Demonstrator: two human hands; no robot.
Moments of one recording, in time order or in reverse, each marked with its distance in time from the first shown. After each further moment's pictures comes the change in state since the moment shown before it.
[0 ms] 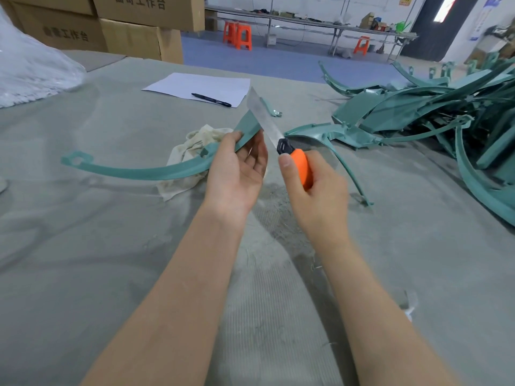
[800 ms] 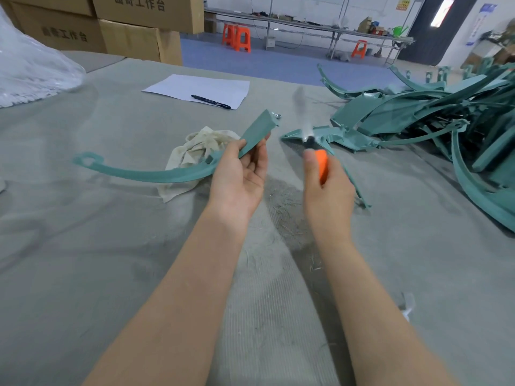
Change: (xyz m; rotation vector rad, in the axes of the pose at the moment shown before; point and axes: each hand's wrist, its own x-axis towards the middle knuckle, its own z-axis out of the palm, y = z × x) left_hand 0.002 -0.004 -0.001 -0.033 0.011 -0.017; right_hand 0.006 0.012 0.000 0.008 0.115 0.205
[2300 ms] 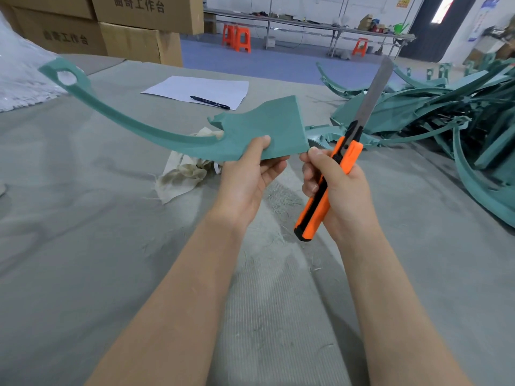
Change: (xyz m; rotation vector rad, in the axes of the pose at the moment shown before) left_hand -0.001 -0.012 -0.001 0.431 -0.131 0.153; right_hand 0.007 -0.022 -0.028 0.874 -0.333 0.313
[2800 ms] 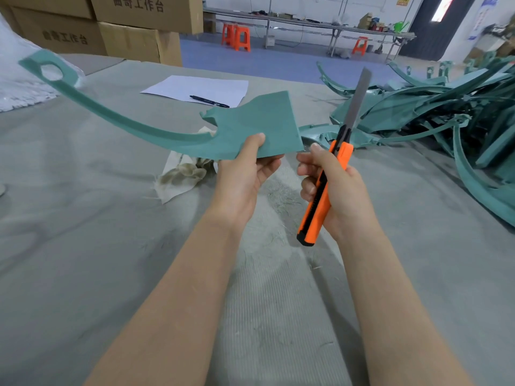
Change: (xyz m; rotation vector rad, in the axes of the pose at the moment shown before) left_hand 0.002 -0.001 -0.004 0.027 0.030 0.073; right_hand 0.005 0.002 -0.003 0.008 0.028 0.145
